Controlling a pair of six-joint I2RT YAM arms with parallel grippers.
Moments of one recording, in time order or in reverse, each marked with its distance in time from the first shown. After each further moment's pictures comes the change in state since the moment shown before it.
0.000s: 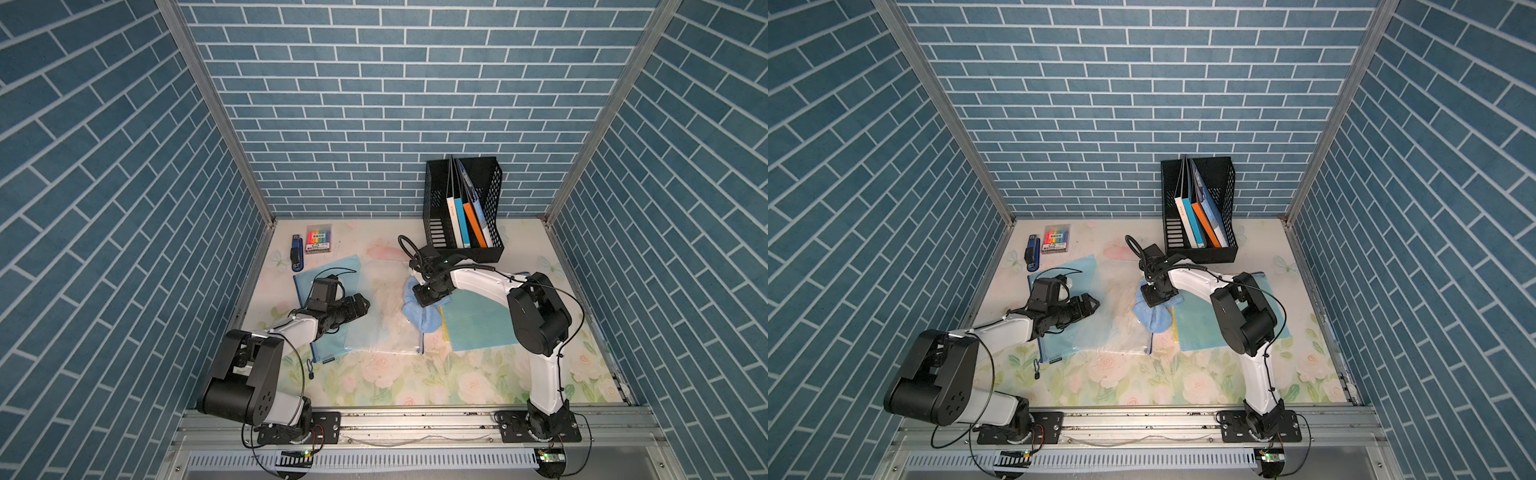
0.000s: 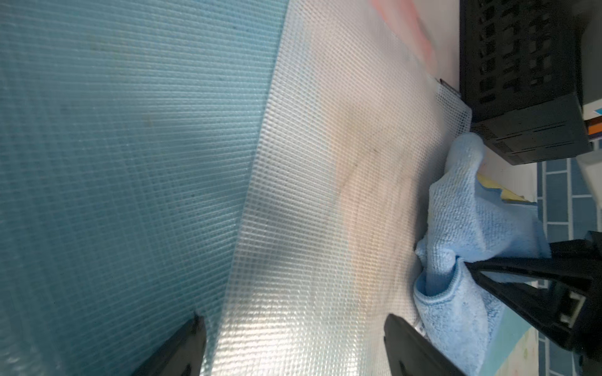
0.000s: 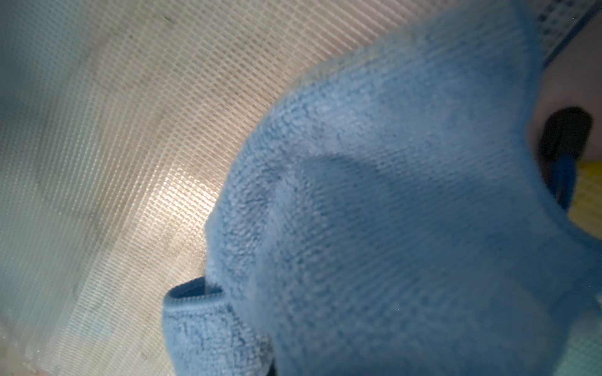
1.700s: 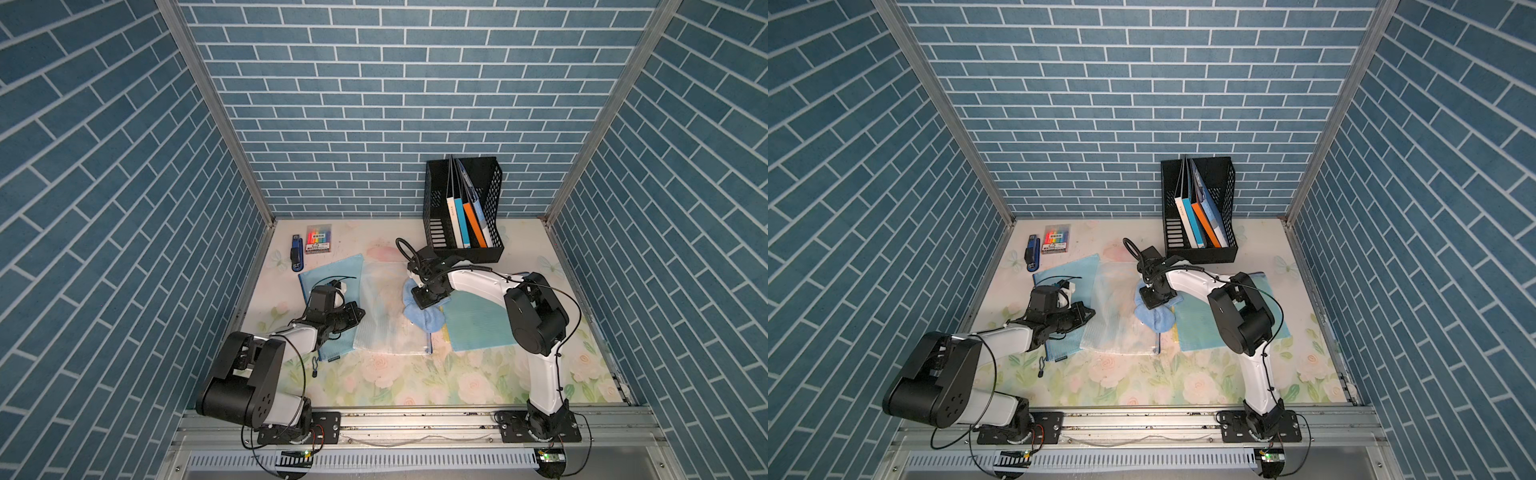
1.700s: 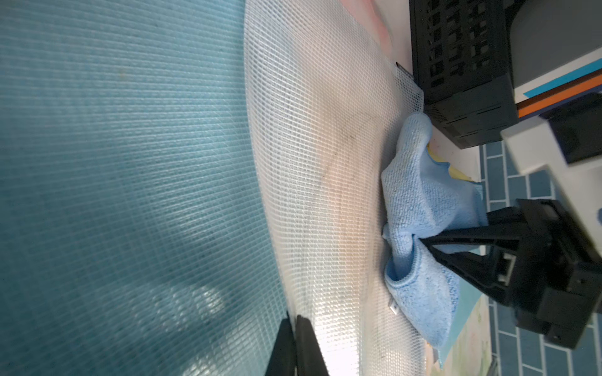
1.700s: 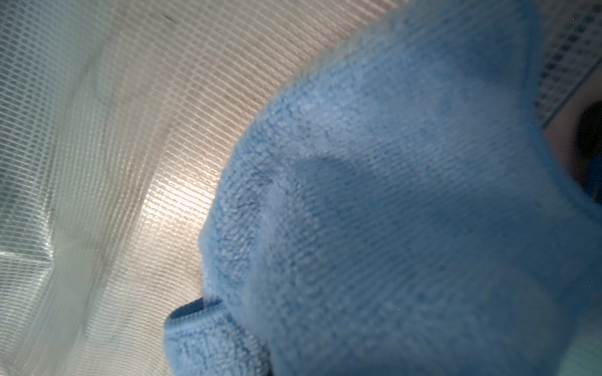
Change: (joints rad) left arm -0.006 -0.019 -0.112 0.168 0.100 -0.037; right arm 0.022 0.008 0.008 -0.017 0.006 -0.004
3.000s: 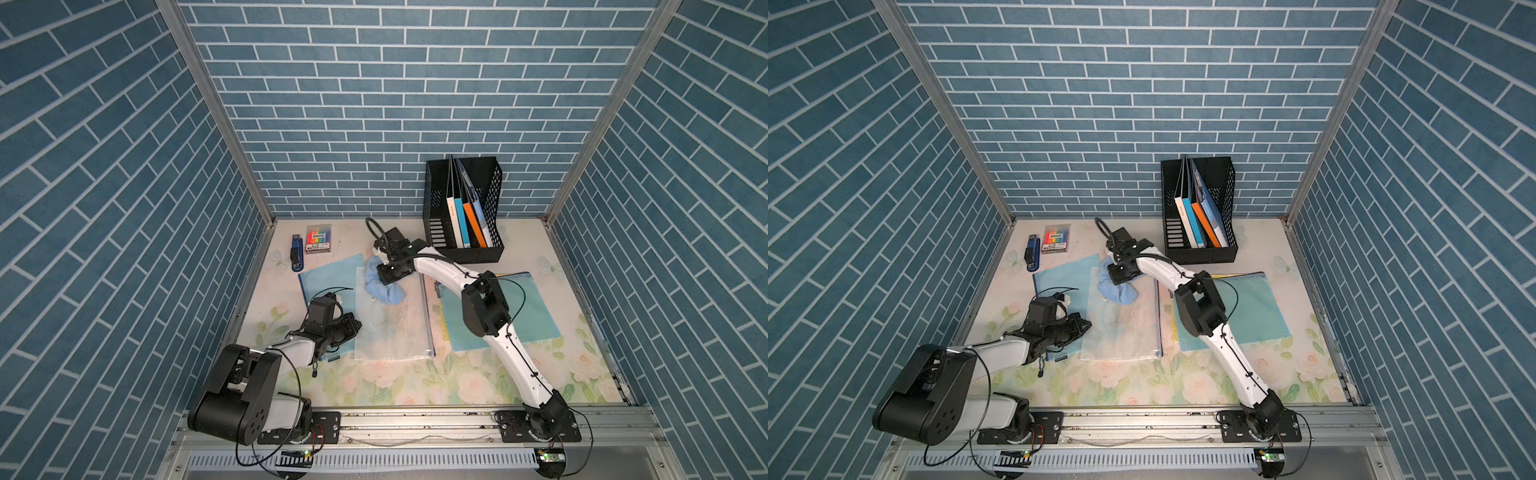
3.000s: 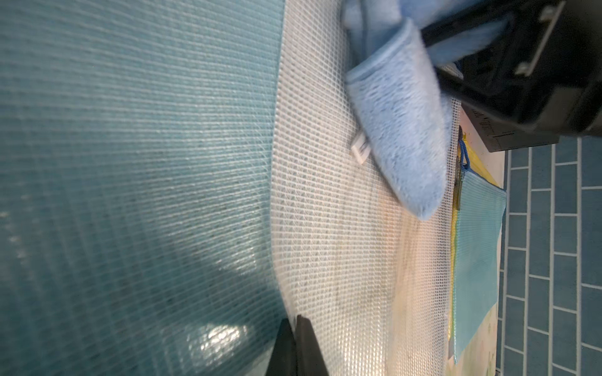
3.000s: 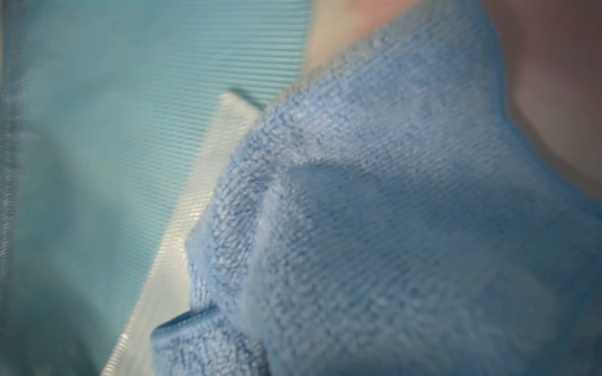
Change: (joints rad) left arm -0.016 -0.080 -0.114 -0.008 -0.054 -0.089; right arm 0.084 0.573 0.863 -0.081 -0.138 0.032
